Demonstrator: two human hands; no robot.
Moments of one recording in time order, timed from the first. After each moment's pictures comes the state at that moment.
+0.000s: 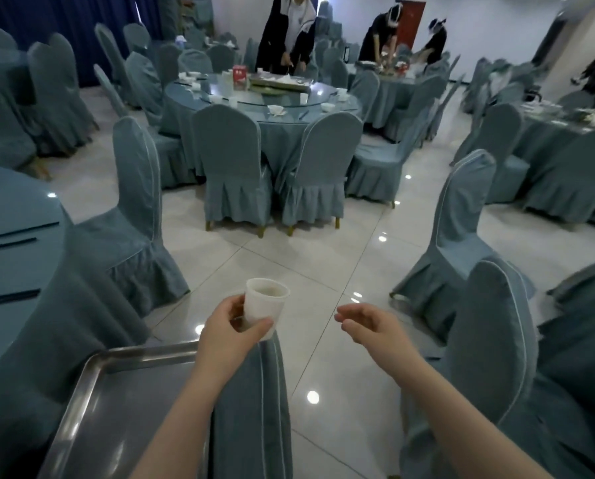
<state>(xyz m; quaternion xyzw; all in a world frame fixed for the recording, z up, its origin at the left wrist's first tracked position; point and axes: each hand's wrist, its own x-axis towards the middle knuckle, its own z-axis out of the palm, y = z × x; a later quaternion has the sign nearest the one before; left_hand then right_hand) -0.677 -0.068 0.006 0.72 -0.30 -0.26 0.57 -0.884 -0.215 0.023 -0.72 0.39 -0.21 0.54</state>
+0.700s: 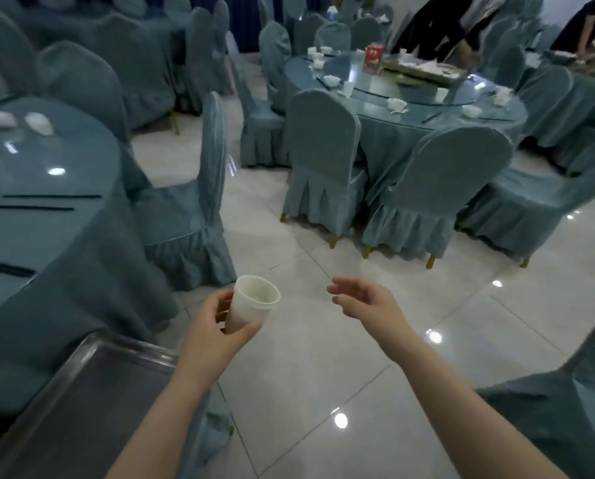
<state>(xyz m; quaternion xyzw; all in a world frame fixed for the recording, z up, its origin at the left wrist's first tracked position) -0.583 -0.303 -0.009 0.79 -0.12 -0.13 0.59 -0.668 -0.550 0.011 -0.75 0.21 -0.06 0.62</state>
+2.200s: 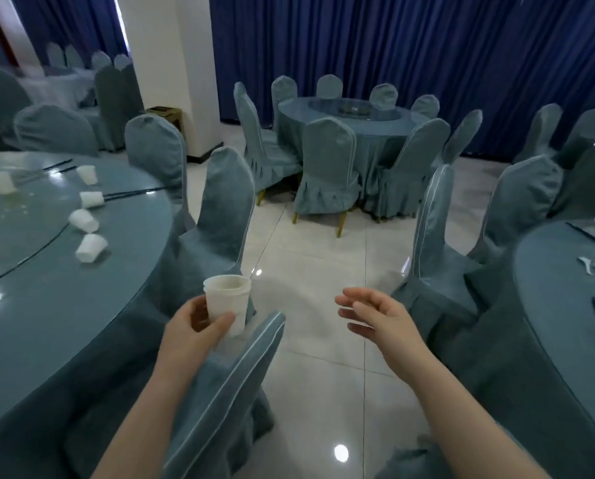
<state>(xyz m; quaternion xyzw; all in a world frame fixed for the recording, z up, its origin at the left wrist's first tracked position) 0.329 -0.596 0.035 0.72 0.22 0.19 0.62 0.436 -0.868 0.065 -0.71 -0.08 0.15 0.68</state>
